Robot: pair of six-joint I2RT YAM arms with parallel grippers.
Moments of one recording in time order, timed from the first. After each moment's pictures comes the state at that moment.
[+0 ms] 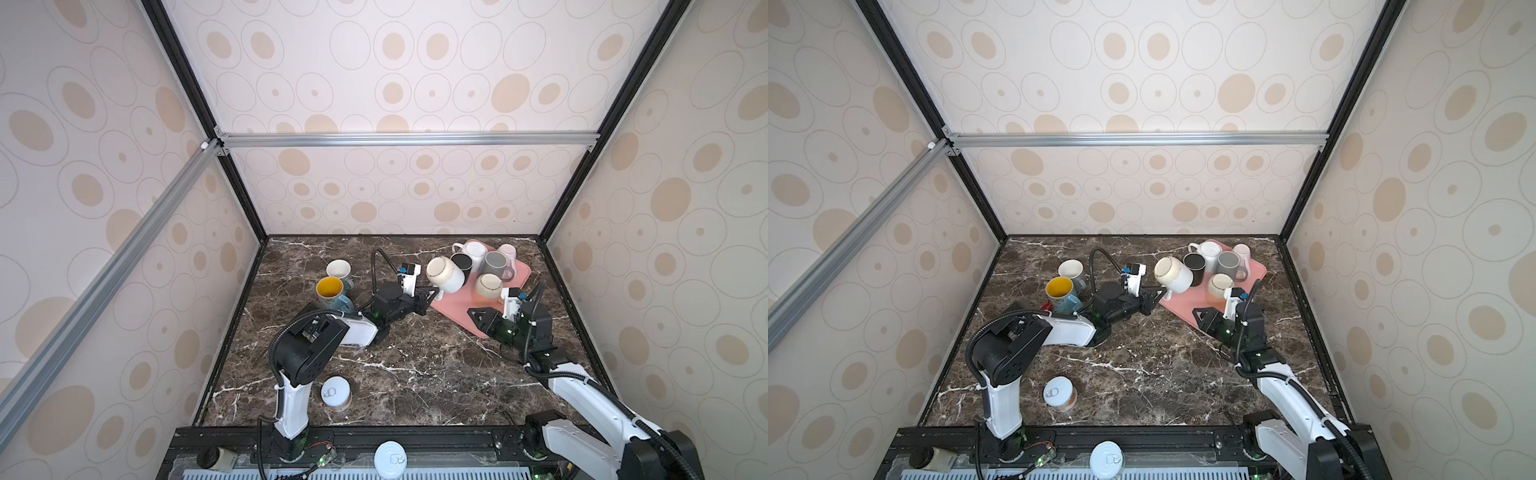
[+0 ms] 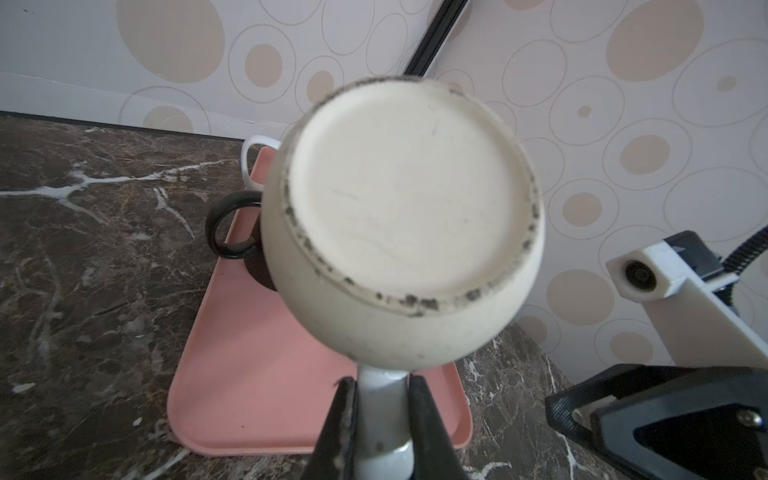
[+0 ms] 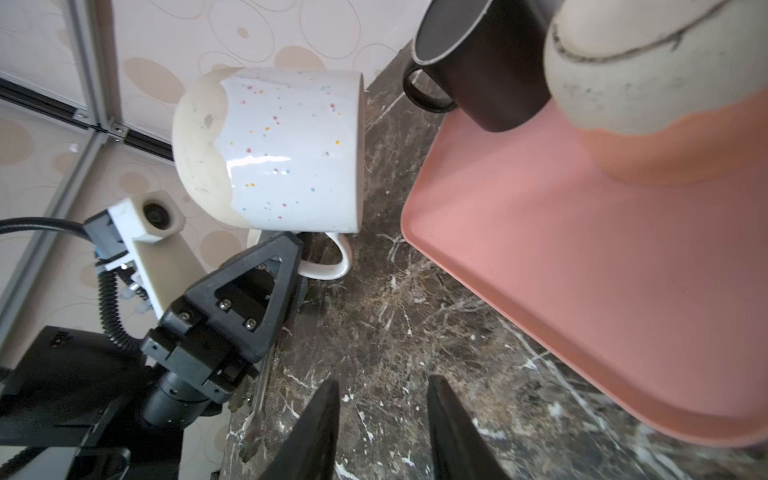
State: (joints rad) left arm -0.70 1.93 0.95 0.87 0.27 -0.57; right arm 0.18 0.99 0.41 0.17 -0.44 0.82
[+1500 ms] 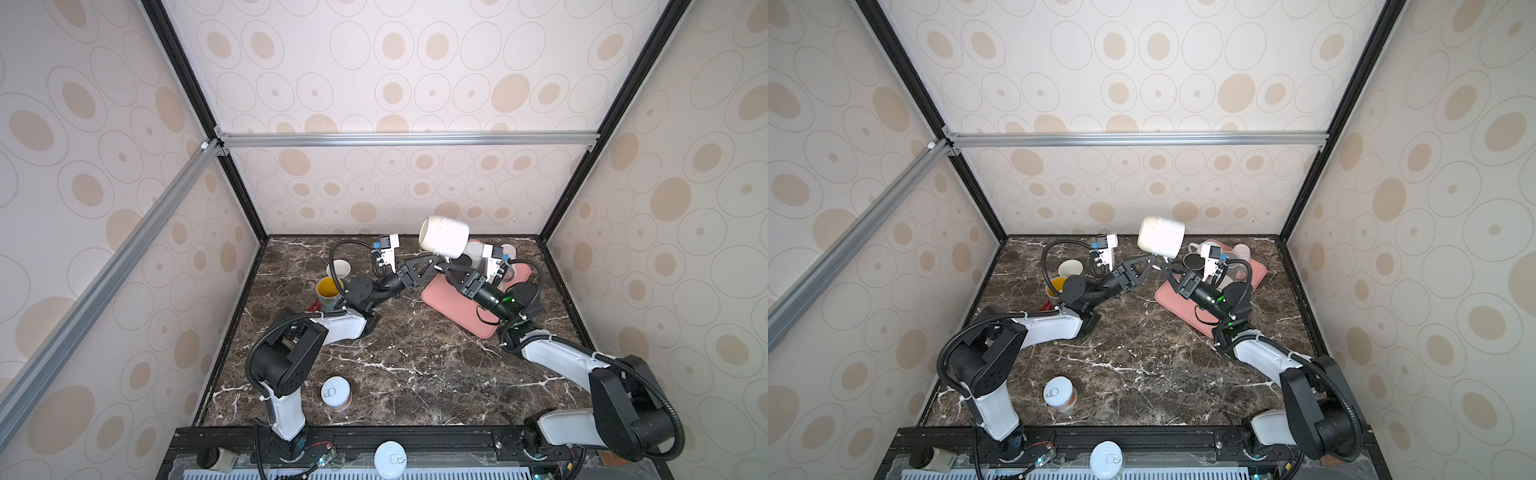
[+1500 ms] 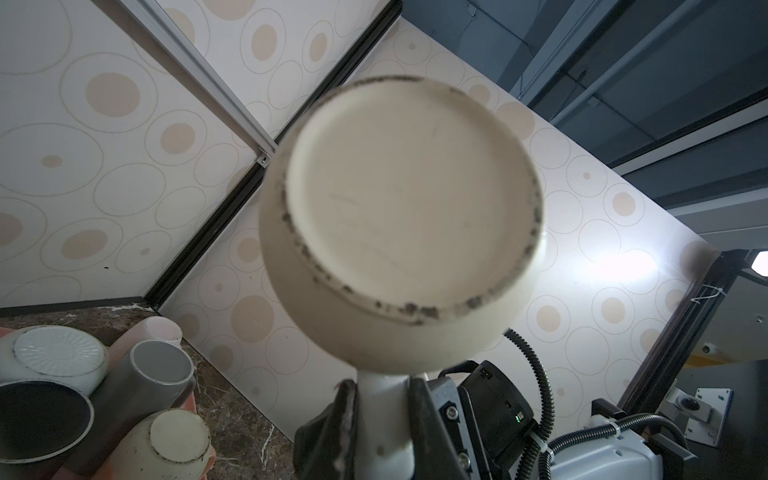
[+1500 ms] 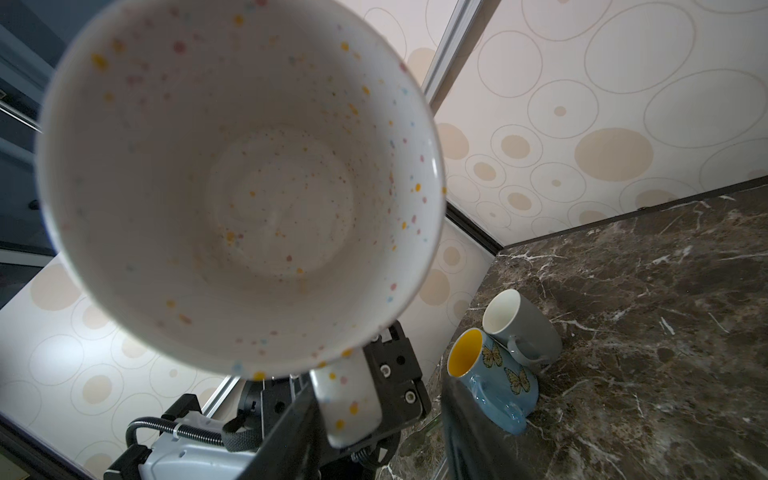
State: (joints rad) left arm -0.62 1.80 0.97 1.38 0.51 -1.06; right arm 0.35 1.37 0.62 1.06 -0.61 1.12
